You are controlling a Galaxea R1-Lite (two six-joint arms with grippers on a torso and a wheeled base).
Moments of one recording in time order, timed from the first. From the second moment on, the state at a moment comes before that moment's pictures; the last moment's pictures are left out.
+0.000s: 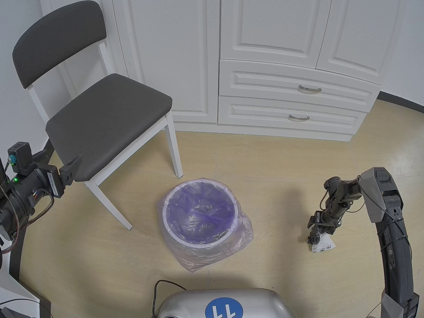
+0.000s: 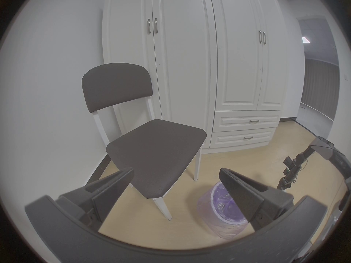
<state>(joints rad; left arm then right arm) -0.12 1.25 -0.44 -0.72 0.07 0.06 -0.09 2.88 -2.00 0.40 -0.01 0.19</state>
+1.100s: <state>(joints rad) -0.12 1.24 -0.44 -0.72 0.07 0.06 -0.09 2.88 -2.00 0.40 -0.01 0.19</state>
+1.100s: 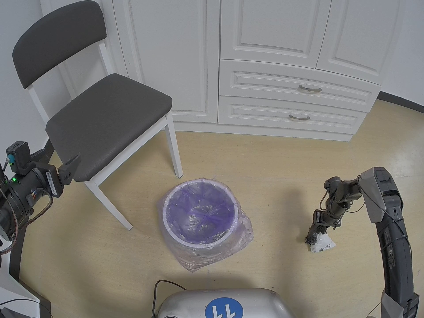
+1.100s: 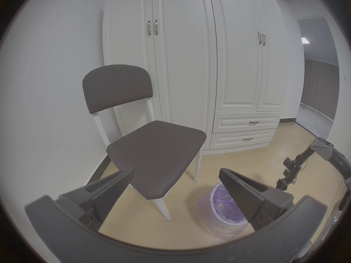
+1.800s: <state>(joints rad) -0.12 1.22 -0.44 -0.72 0.07 0.08 -0.09 2.56 -1.59 0.19 0.02 0.01</state>
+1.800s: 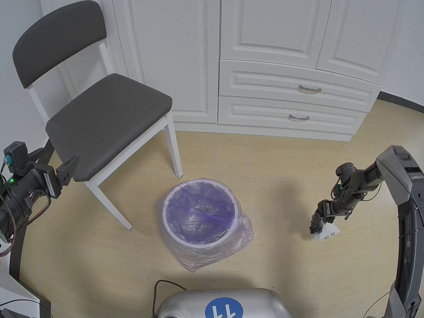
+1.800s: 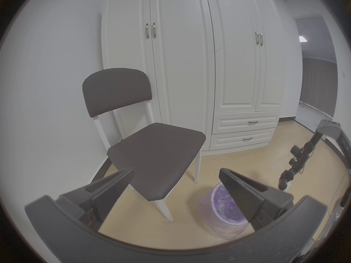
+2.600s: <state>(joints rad) -0.13 1.11 -0.42 -0.72 0.07 0.17 -0.11 1.71 -0.68 -0.36 0.03 -0.69</state>
